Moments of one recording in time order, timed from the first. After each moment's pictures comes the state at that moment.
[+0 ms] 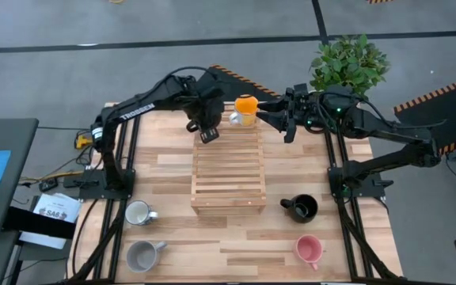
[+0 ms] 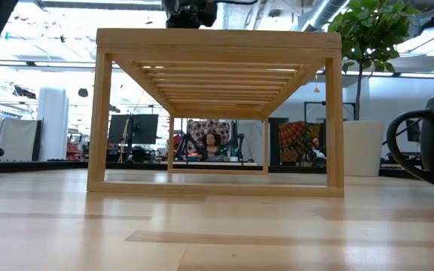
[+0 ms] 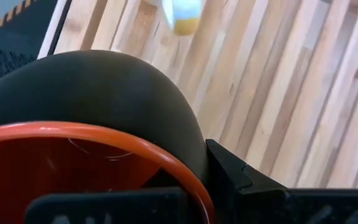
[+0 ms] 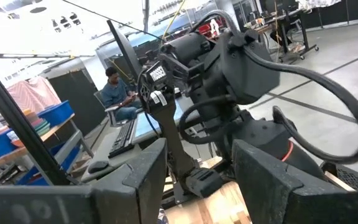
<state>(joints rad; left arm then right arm) 0.38 1.83 2.03 -1.30 0.00 0.00 -0.20 1.11 1.23 -0.04 -0.05 0.39</state>
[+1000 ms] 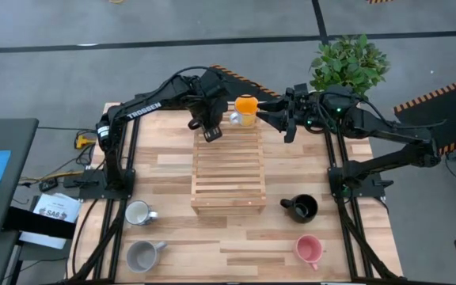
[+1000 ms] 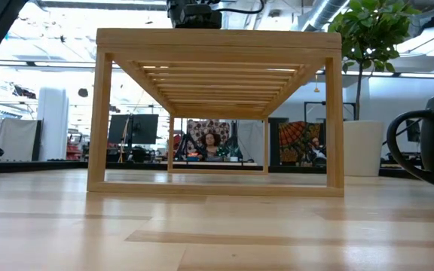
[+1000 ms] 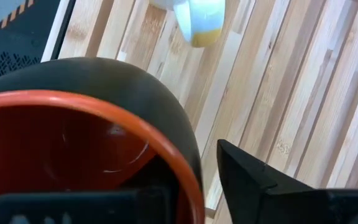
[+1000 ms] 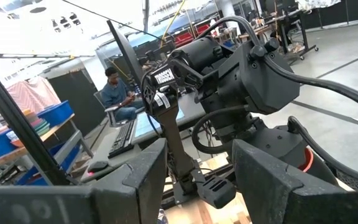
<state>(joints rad) 0.38 1.88 2.05 -1.29 0.00 0.03 -0.20 1.11 1.23 -0.04 -0.05 0.39</state>
